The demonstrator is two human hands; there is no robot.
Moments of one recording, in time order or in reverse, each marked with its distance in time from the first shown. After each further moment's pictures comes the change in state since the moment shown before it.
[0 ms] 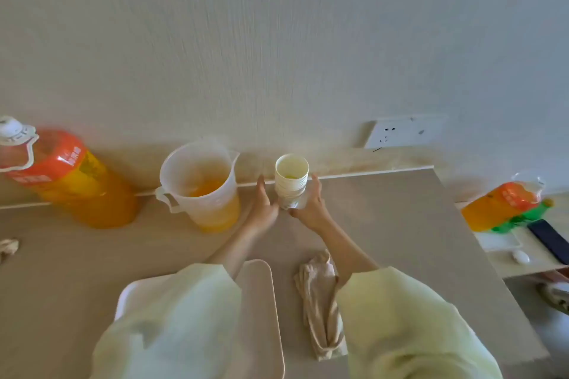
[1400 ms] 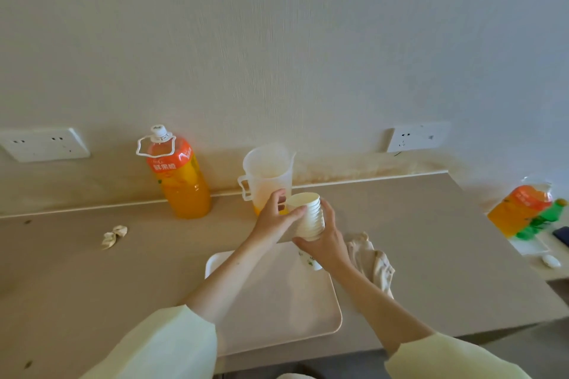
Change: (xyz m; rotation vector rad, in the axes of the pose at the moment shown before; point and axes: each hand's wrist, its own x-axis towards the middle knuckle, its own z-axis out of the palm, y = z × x) left_hand -0.177 0.008 -0.114 -0.018 0.018 0.162; right_hand -0.209 -0.075 0.068 0.060 0.113 -0.153
